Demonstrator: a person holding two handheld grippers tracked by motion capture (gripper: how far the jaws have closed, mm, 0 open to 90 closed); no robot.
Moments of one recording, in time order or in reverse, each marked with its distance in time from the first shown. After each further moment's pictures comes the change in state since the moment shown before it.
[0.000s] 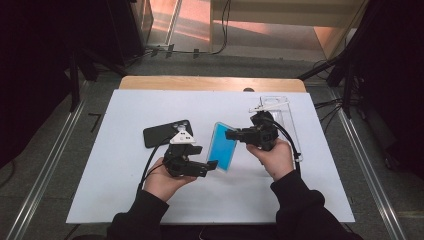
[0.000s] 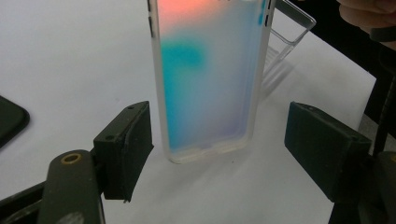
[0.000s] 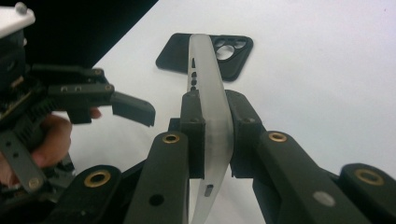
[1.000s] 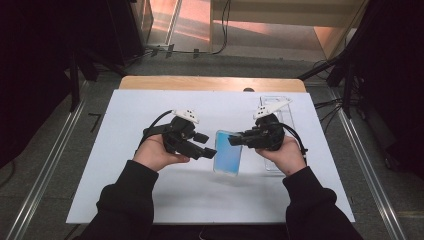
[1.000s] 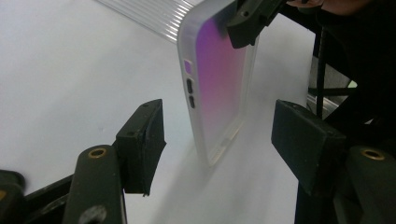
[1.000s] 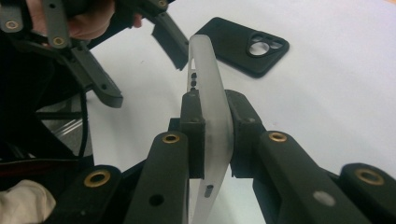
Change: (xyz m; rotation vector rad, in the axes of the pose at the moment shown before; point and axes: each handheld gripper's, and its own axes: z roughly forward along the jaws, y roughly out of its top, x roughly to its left) left arm 0.028 0.057 -0.006 0.168 -0.228 0.188; right arm -0.009 -0.002 -0.013 0.052 0.150 -0.280
